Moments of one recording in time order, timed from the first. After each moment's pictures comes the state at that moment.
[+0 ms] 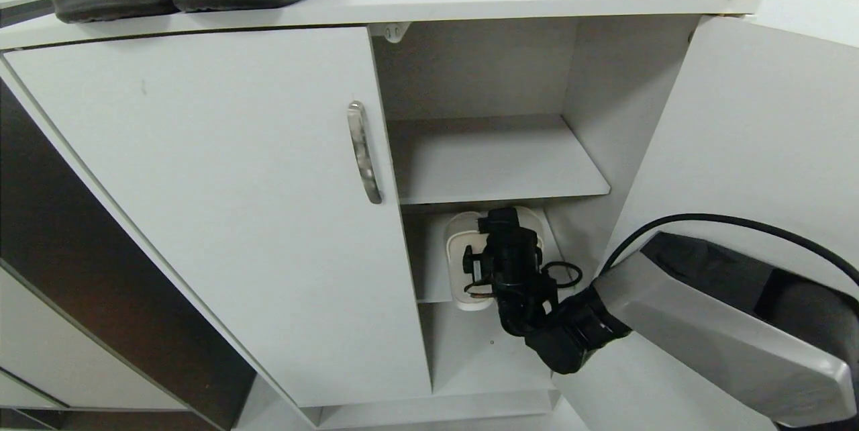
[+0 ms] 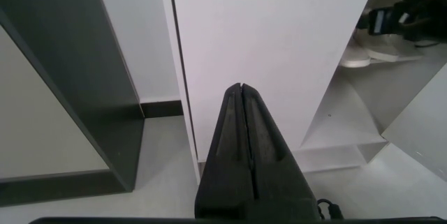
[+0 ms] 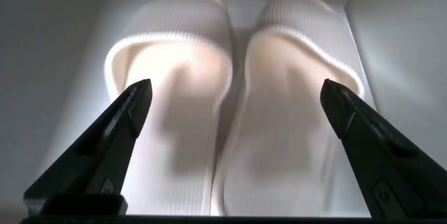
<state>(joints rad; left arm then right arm) 0.00 0.00 0.00 0.00 -0.02 0.00 0.73 2.41 -1.33 -0.90 -0.65 0.08</state>
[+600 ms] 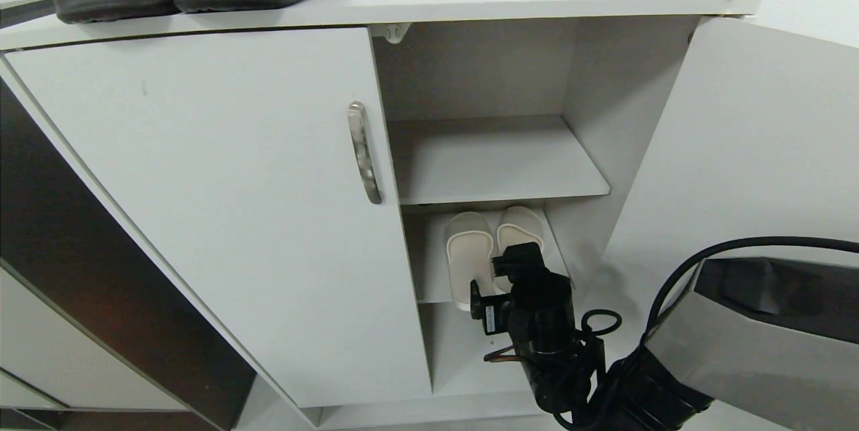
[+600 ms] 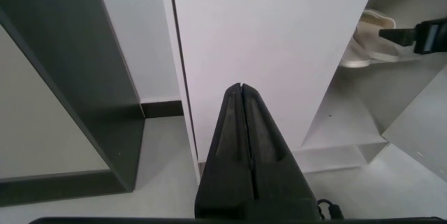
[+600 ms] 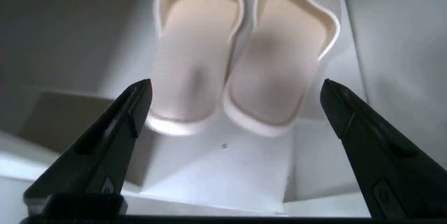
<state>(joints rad) 0.00 0.00 0.00 0.00 -0.02 0.00 0.85 2.22 -0.87 -1.15 -0.68 0.11</state>
